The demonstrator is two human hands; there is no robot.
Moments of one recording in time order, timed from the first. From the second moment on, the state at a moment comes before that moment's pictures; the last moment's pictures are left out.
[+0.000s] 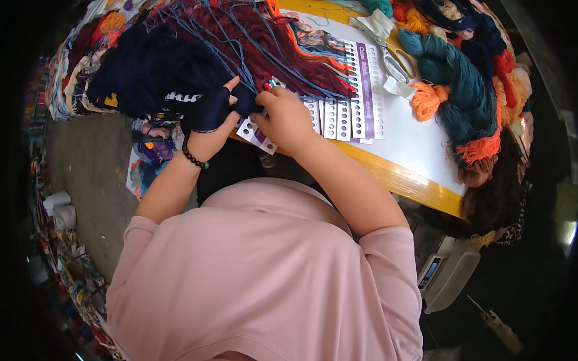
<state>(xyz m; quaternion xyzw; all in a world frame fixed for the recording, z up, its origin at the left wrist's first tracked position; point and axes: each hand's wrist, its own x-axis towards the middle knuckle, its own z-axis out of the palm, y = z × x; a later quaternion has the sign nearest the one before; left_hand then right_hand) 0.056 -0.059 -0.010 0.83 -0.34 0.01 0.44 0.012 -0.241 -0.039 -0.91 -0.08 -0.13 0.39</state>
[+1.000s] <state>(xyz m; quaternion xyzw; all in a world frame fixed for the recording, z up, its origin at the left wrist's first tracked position) 0.057 -0.094 -0.041 0.84 -0.34 -0.14 0.40 -0.009 -0.298 -0.053 -0.79 0.02 0.08 0.61</state>
